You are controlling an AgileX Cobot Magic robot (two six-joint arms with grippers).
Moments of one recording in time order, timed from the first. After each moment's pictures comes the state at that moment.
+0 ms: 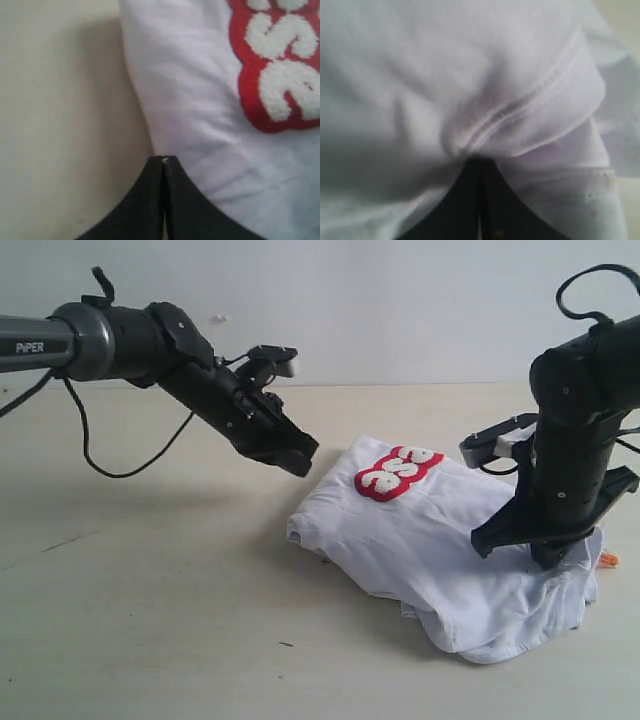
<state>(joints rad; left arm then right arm) -0.42 2.33 -1.79 -0.71 0.83 0.75 0.14 1.90 -1.09 -0.23 0.86 0.11</state>
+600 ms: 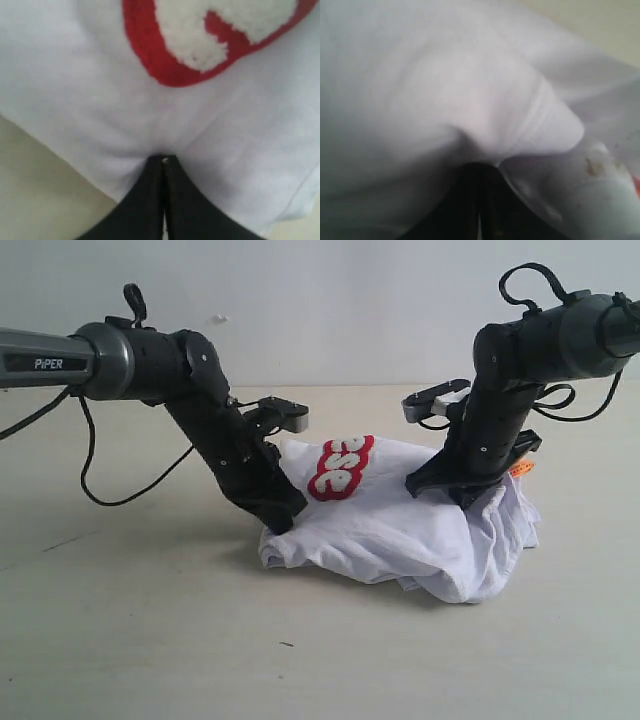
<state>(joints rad) -0.46 2.32 -1.72 -0.47 0.95 0.64 0.13 2.18 -1.49 -0.01 0.79 -0.12</state>
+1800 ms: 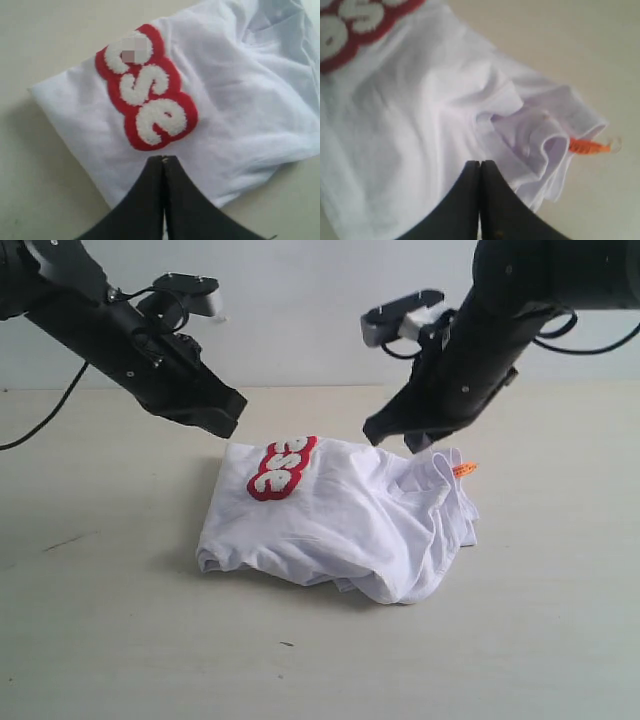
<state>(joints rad) -0.38 1.89 -1.46 -0.48 0.79 0.58 0.27 1.88 -1.38 0.04 0.77 -0.14</state>
